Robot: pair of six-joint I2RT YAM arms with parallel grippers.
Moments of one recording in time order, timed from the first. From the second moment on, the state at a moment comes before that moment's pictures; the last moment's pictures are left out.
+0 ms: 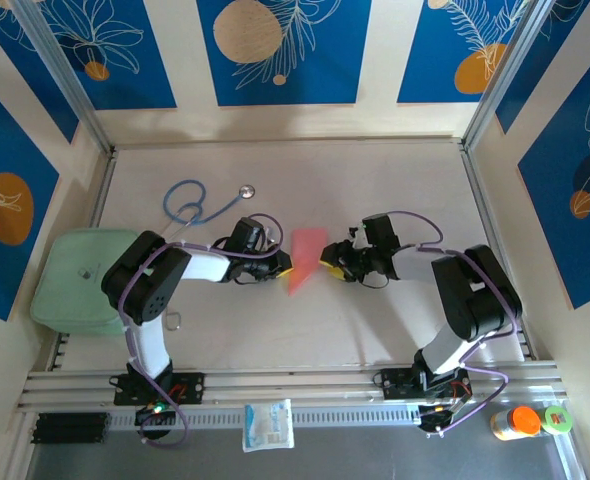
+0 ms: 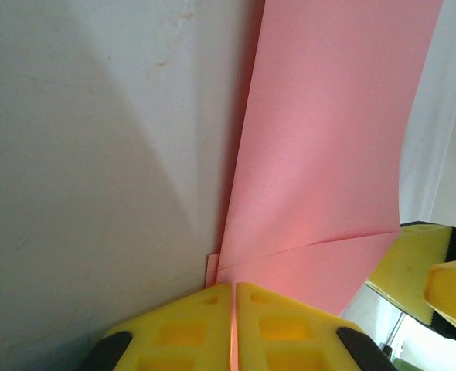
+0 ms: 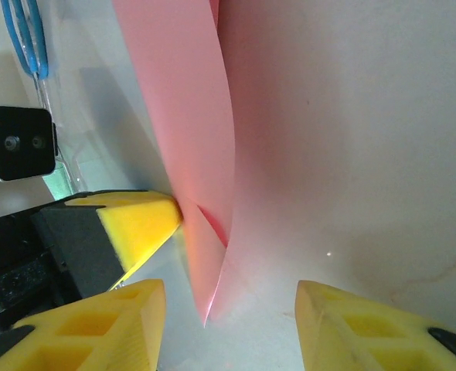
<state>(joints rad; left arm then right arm) -0.59 1.87 0.83 0.23 0.52 -0.97 0.34 1.63 0.67 0.04 -0.66 0.91</state>
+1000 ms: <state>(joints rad) -0.60 1.74 0.86 0.05 0.44 -0.83 0.38 1.77 0.81 0.01 -0.67 0.95</state>
